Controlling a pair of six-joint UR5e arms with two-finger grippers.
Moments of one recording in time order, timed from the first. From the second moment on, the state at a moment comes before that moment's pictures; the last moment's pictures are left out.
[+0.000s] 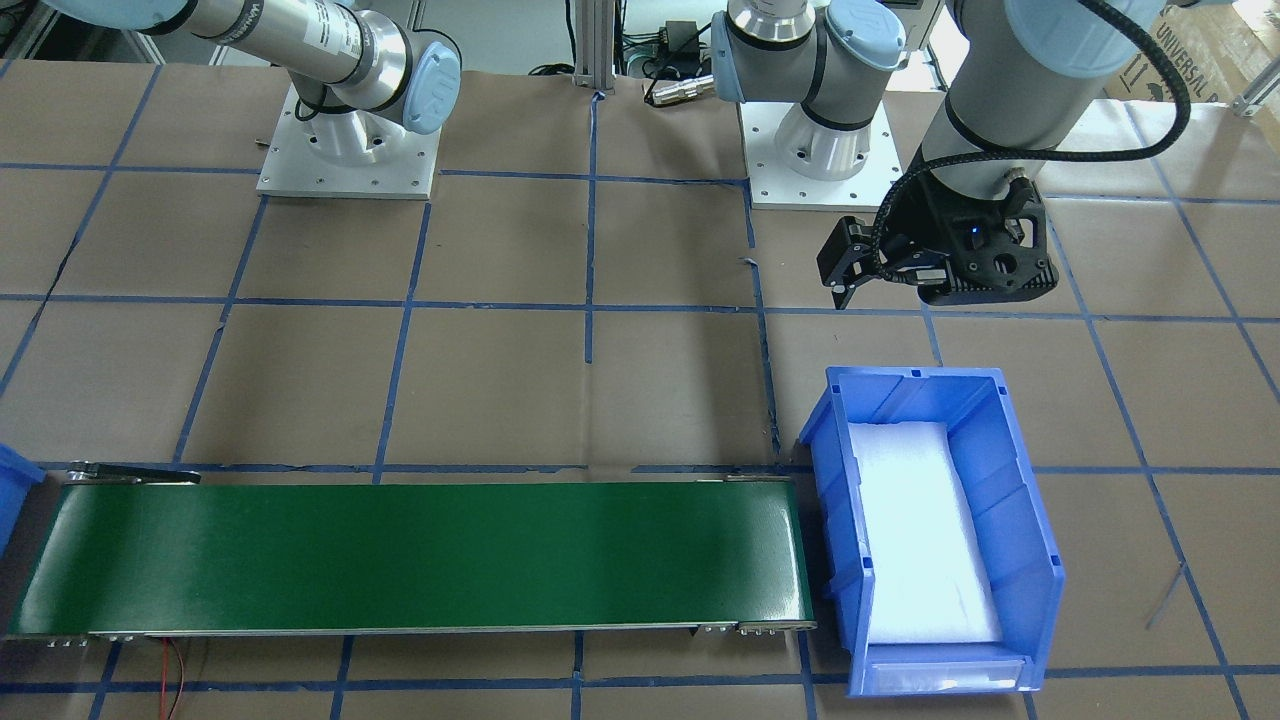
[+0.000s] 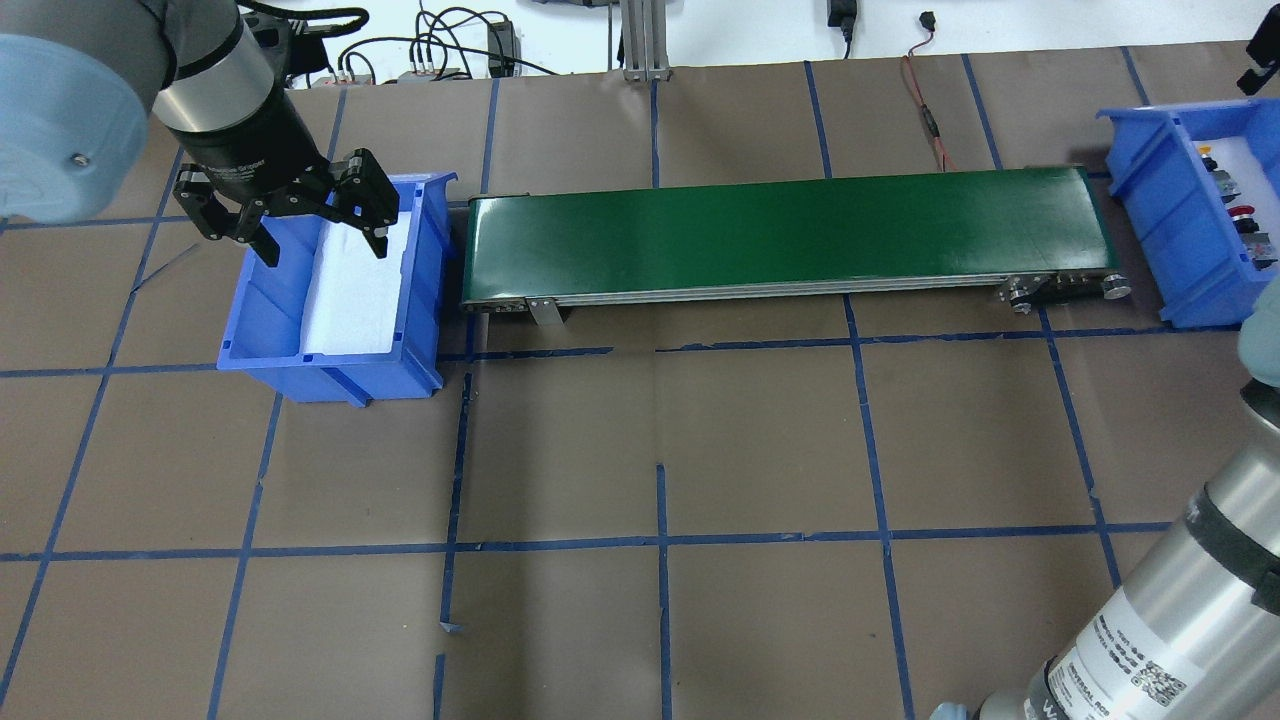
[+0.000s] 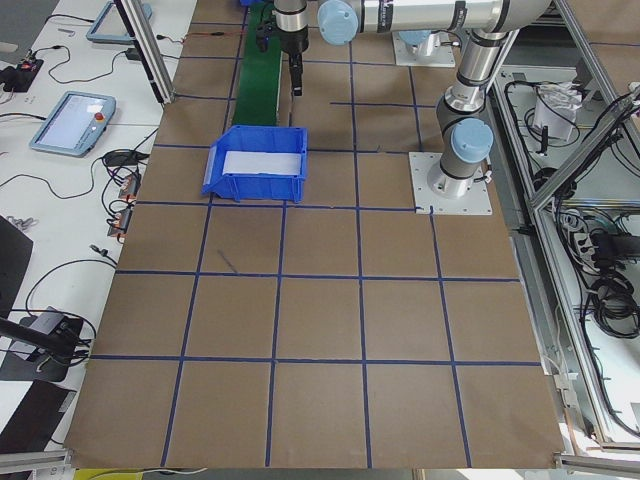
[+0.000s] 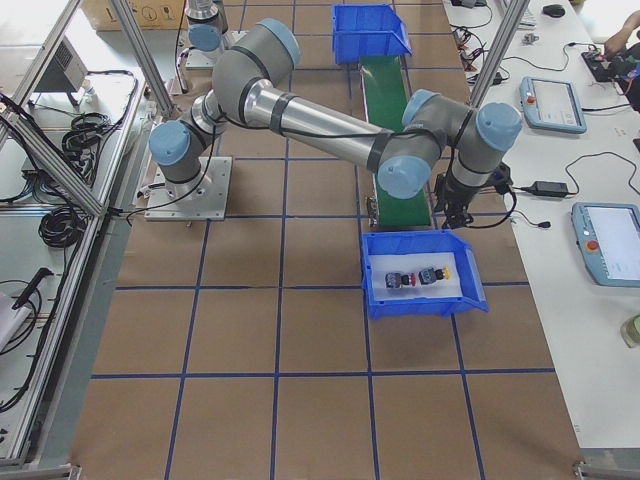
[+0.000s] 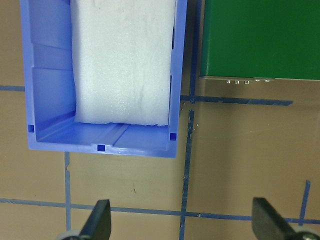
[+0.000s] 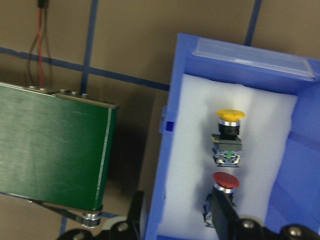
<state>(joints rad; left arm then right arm) -1.53 -1.63 -1.56 -1.56 1.61 -0.03 1.08 -0.89 0.82 -1.48 -1.56 -0.73</state>
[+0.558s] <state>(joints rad) -1.53 -1.64 -1.56 -1.56 1.61 -0.03 1.30 -1.00 0.87 -1.42 -1.55 -0.39</state>
